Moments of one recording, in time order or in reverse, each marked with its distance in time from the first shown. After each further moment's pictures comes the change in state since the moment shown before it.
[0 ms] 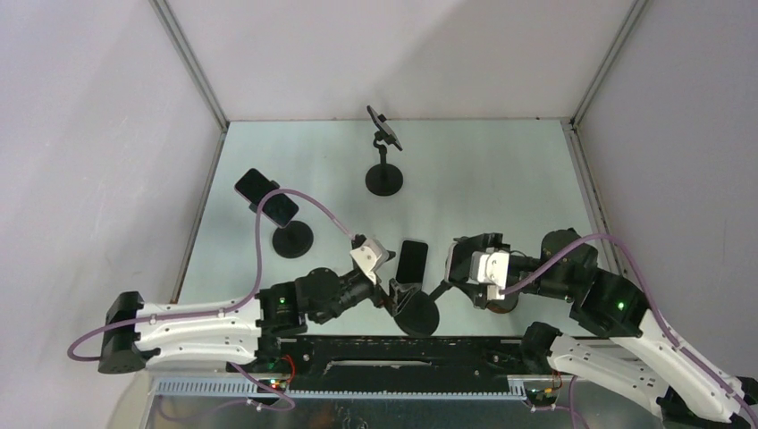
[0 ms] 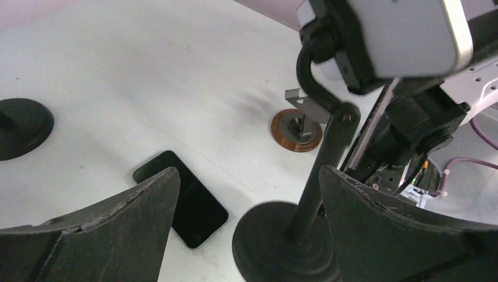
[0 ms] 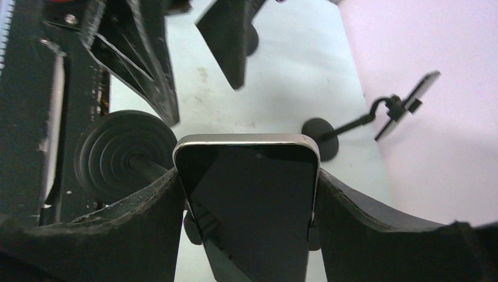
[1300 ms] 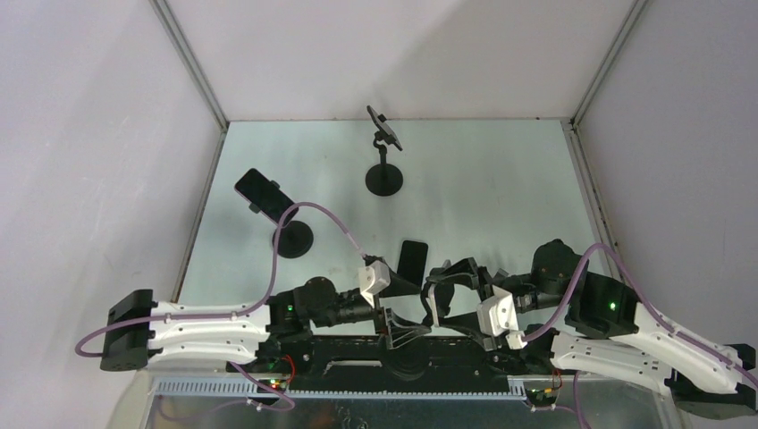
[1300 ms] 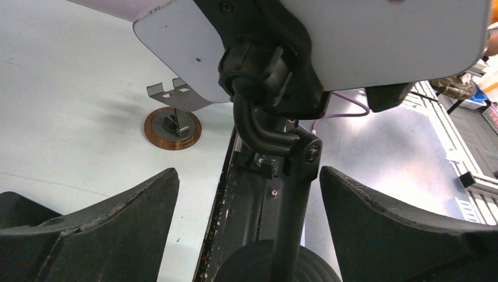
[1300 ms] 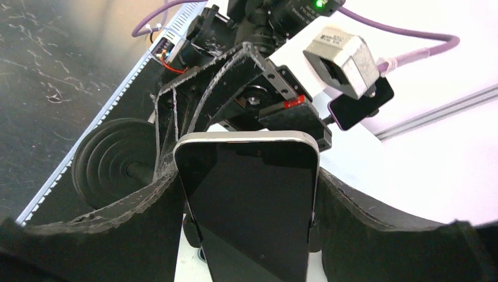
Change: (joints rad) left arm -0.014 0.035 -0.138 0.308 0.436 -0.116; right arm 0.242 -0.006 -0.046 0.137 -0.227 -0.107
